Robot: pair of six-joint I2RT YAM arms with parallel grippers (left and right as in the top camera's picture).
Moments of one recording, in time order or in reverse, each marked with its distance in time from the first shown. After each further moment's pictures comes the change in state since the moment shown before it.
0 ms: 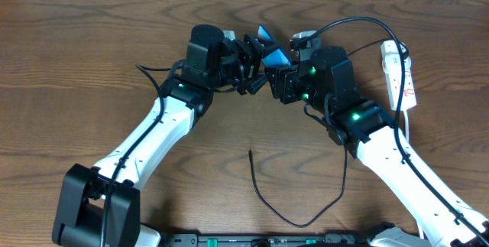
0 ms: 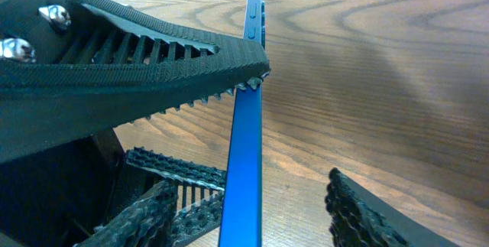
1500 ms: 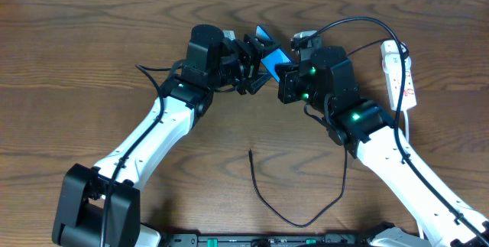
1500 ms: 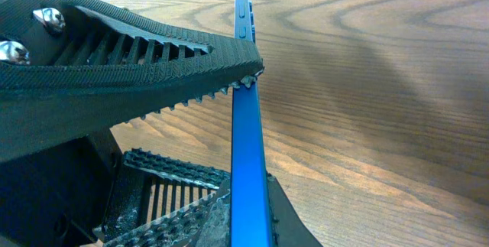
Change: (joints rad) left arm 0.000 0.000 0.000 -0.001 -0.004 0.000; right arm 0.000 0.000 0.000 -0.001 0.005 0.013
